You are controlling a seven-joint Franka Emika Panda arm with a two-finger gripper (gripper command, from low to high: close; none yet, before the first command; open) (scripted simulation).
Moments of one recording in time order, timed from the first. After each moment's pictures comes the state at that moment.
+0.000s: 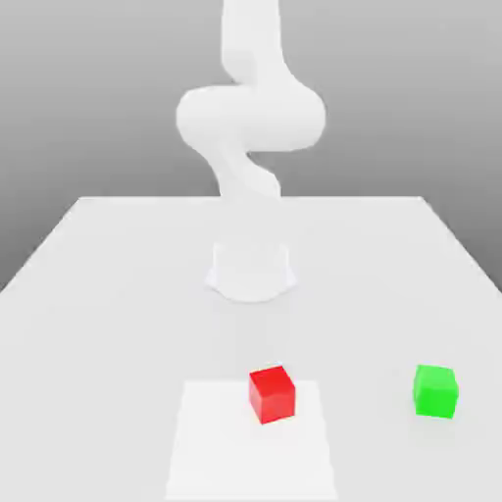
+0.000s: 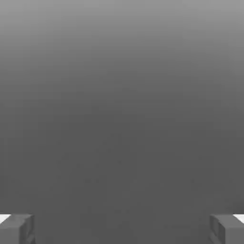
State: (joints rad) arm 0.02 -0.73 -0.01 -2.36 0.00 2.35 0.77
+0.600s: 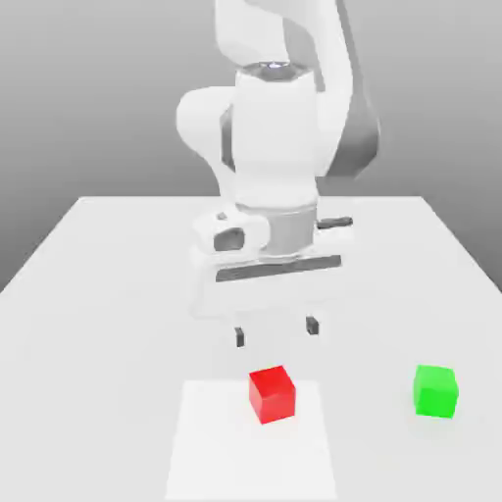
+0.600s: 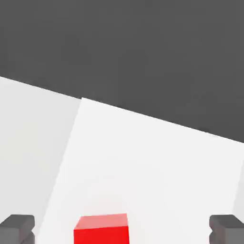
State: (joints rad) arm 0.12 -0.06 -0.04 -2.84 0.00 2.81 0.53
